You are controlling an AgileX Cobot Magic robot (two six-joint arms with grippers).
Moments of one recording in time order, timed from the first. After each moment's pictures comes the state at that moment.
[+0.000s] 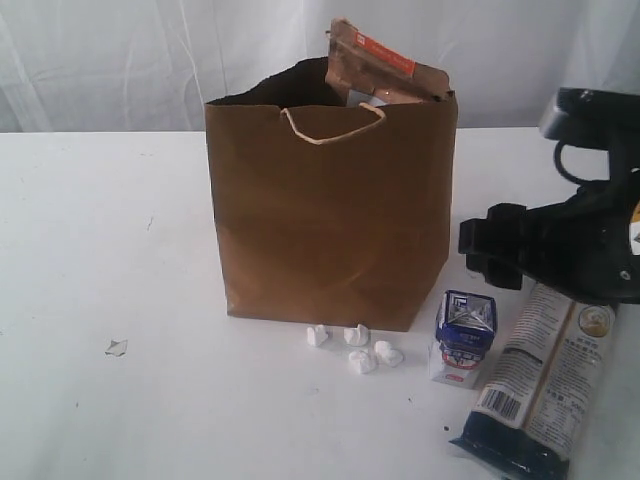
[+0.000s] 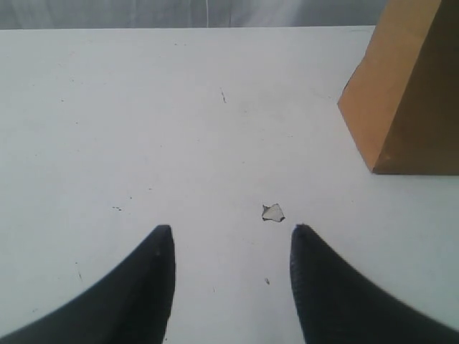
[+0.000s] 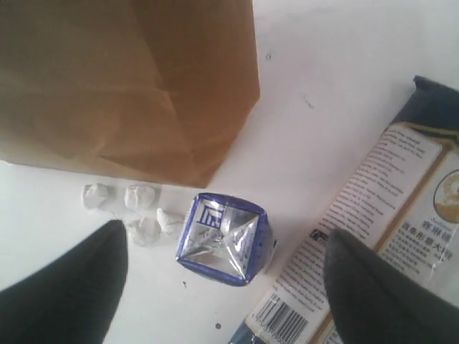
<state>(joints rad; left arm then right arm) -0.15 0.00 0.02 -0.23 0.34 0.16 0.50 1.09 -0.73 -0.24 0.57 0.68</state>
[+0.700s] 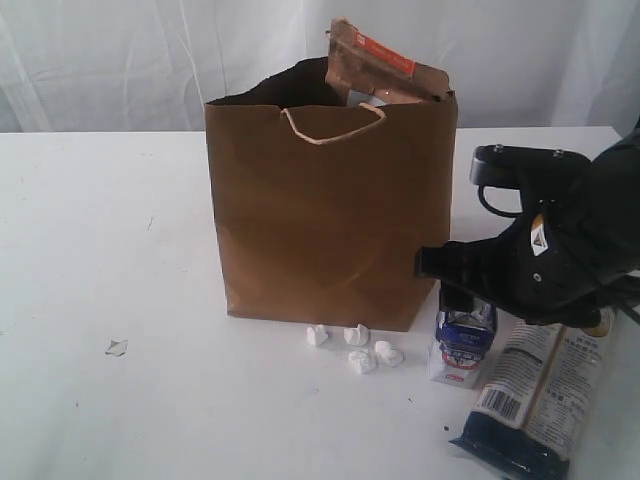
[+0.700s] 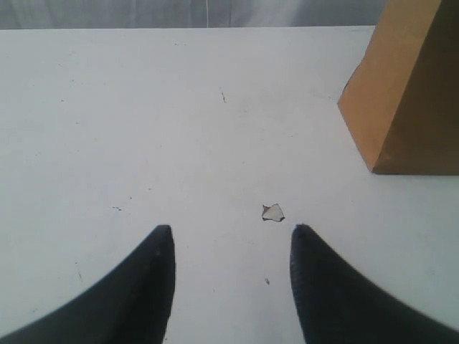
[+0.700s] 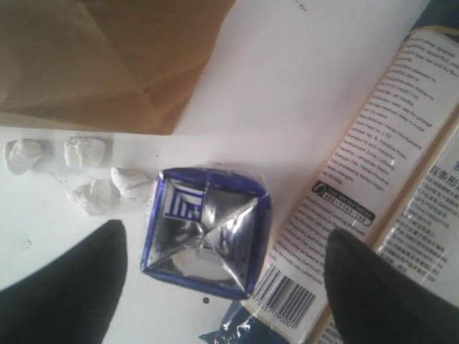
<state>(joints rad) -0.15 0.00 0.02 -0.23 0.34 0.16 0.50 1.38 -0.83 -0.18 0.67 0.70</state>
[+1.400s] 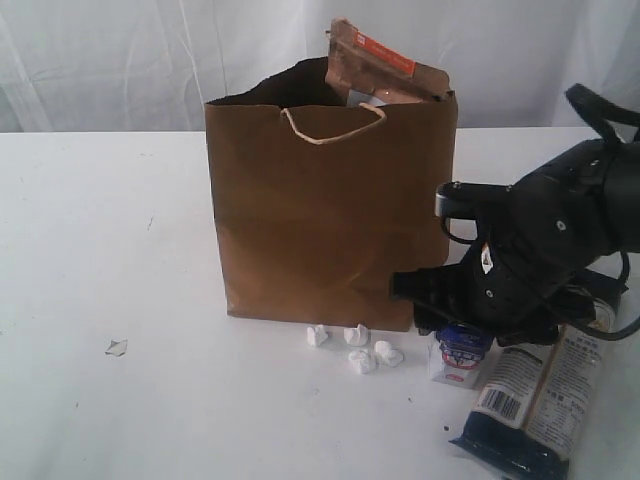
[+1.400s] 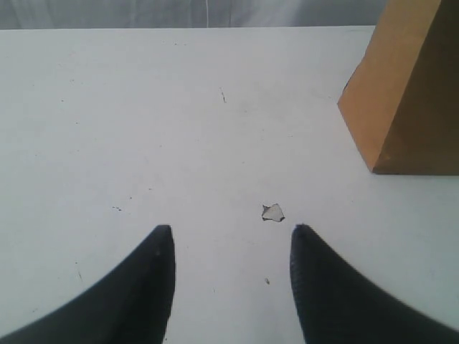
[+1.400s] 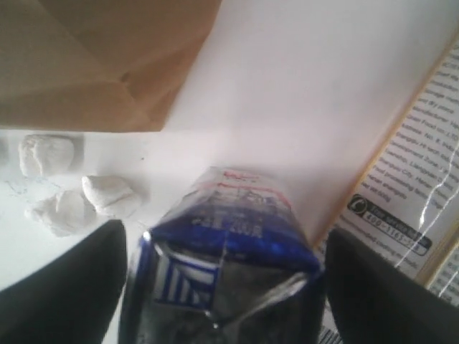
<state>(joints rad) -0.15 0.00 0.02 -0.23 0.34 0.16 0.50 1.58 -0.87 -0.15 0.61 0.68</state>
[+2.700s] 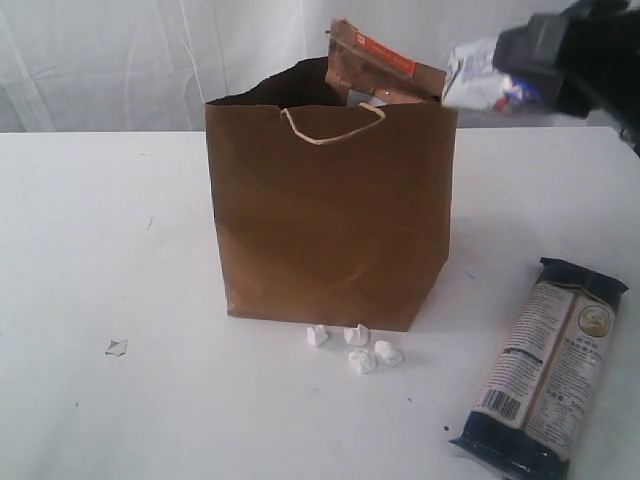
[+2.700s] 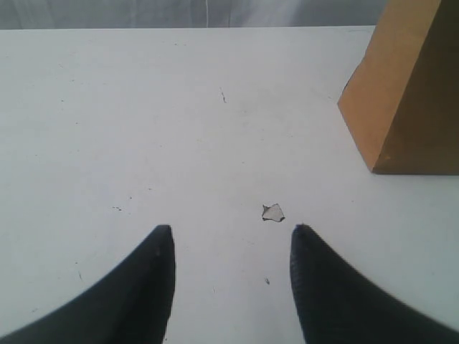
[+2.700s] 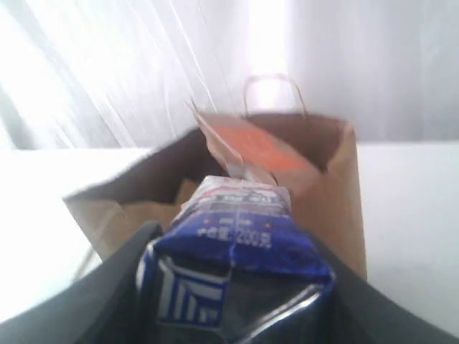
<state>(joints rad) -0.15 0.00 0.02 -0.23 0.34 0.16 0.50 0.86 -0.83 -0.16 0.28 0.51</state>
